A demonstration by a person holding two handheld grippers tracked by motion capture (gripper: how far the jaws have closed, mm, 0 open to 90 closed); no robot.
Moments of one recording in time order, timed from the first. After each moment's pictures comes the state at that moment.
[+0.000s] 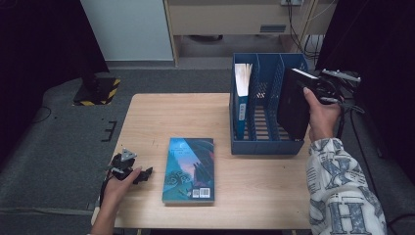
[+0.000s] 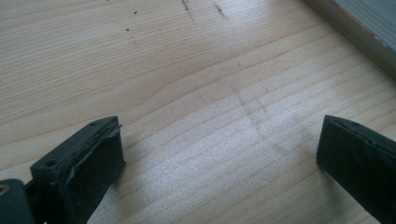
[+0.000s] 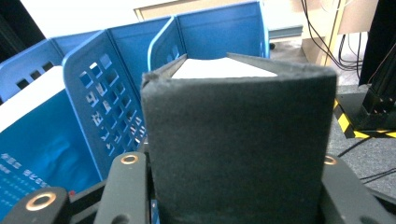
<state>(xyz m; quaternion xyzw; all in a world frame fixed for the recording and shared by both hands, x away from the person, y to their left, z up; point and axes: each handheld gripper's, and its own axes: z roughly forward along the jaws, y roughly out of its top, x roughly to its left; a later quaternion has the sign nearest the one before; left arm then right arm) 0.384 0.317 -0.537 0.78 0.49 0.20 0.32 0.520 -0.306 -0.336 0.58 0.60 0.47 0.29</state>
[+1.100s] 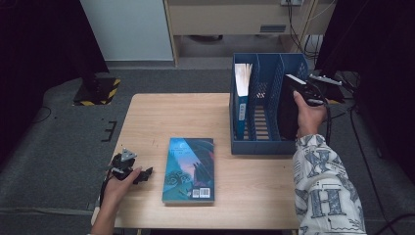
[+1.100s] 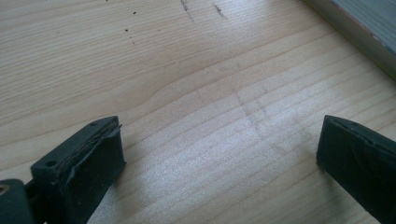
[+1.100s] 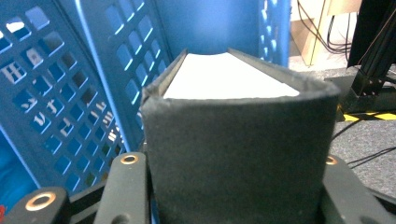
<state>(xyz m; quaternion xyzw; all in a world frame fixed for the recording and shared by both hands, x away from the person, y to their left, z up) 0.384 0.317 -0.537 0.78 0.49 0.20 0.32 0.553 -0.298 -0.379 0.61 0.59 0.45 0.29</state>
